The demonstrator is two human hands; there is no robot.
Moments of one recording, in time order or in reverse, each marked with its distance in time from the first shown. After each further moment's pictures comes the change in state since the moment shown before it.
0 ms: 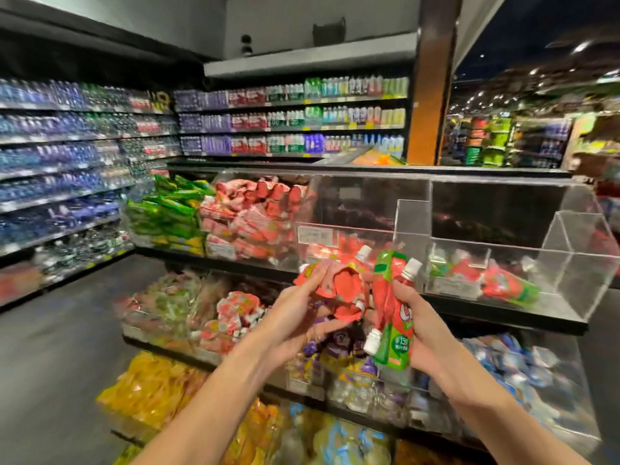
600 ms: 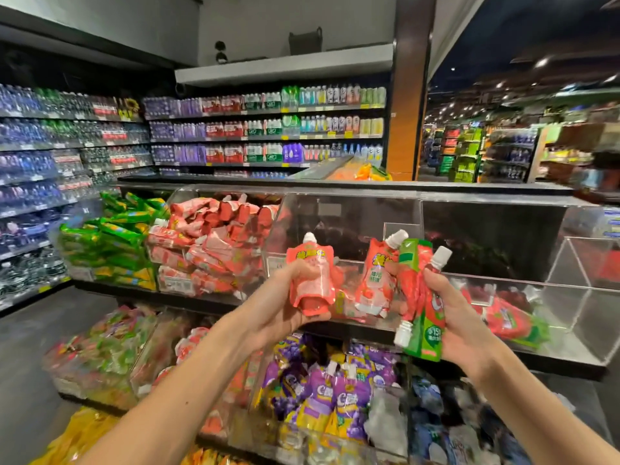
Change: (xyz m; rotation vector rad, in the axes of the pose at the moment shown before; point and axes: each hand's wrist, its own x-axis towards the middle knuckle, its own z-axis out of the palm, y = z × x) left_hand 0.114 0.051 0.007 0.059 -0.172 -0.039; right_hand 0.053 -0.092 -0.053 -0.128 0.084 -0.053
